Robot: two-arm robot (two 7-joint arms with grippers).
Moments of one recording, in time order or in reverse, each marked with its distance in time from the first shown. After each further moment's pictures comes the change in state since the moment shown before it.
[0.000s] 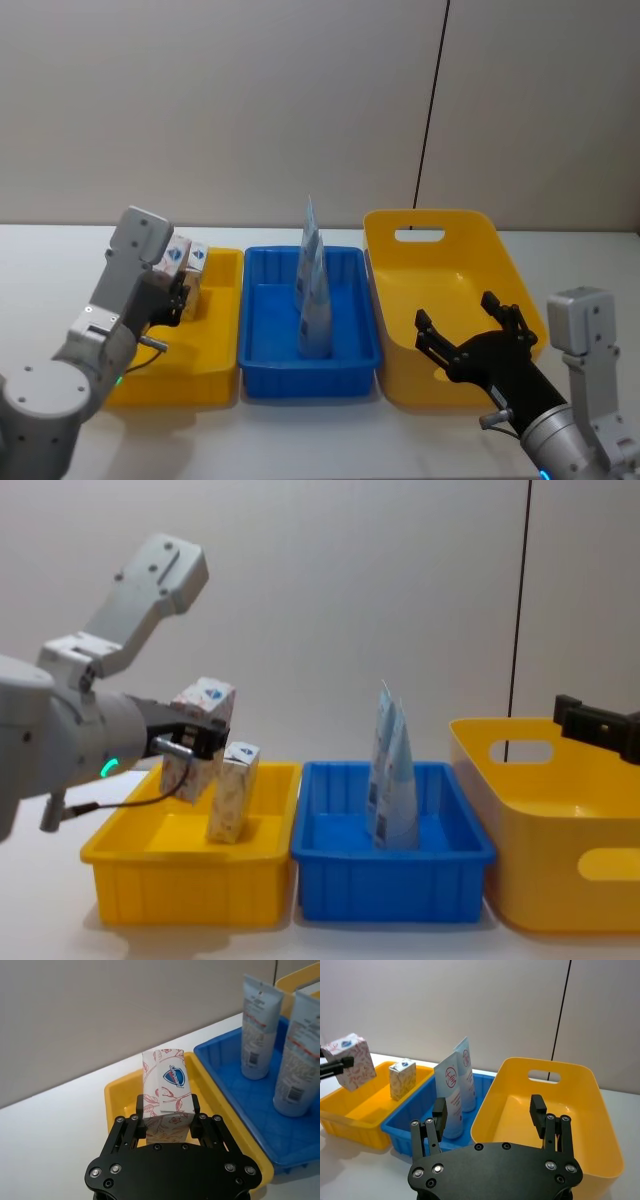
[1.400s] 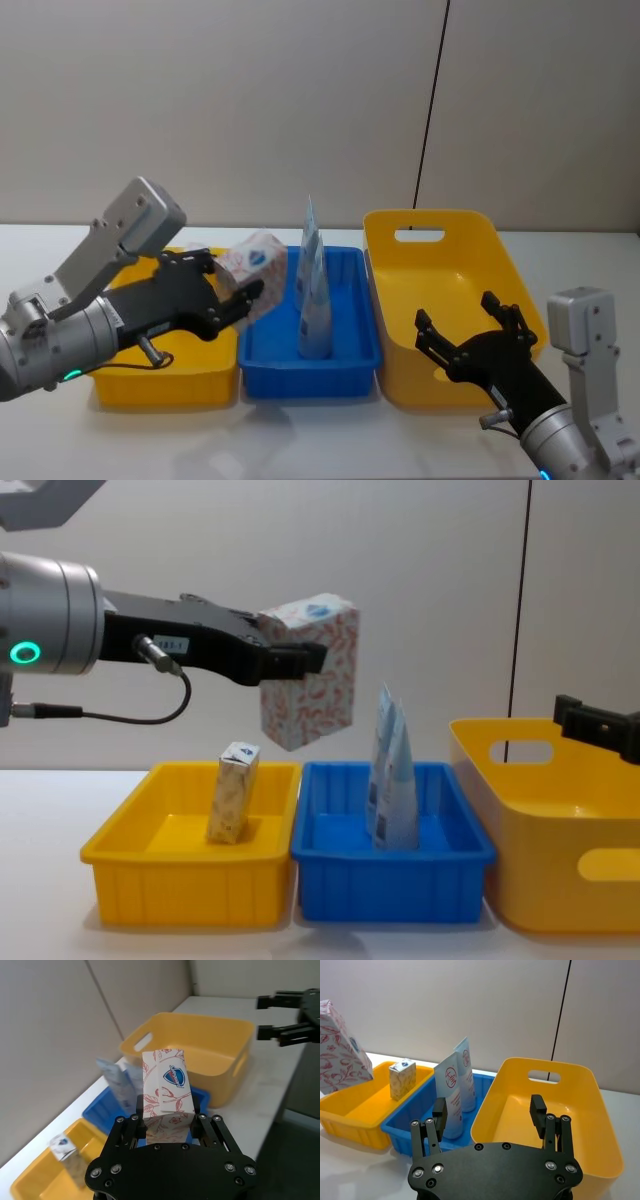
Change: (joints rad) left arm -0.019 0.257 0.032 -0.258 -0.203 -0.052 -0.587; right arm 0.000 0.000 0.000 0.000 0.000 0.000 0.000
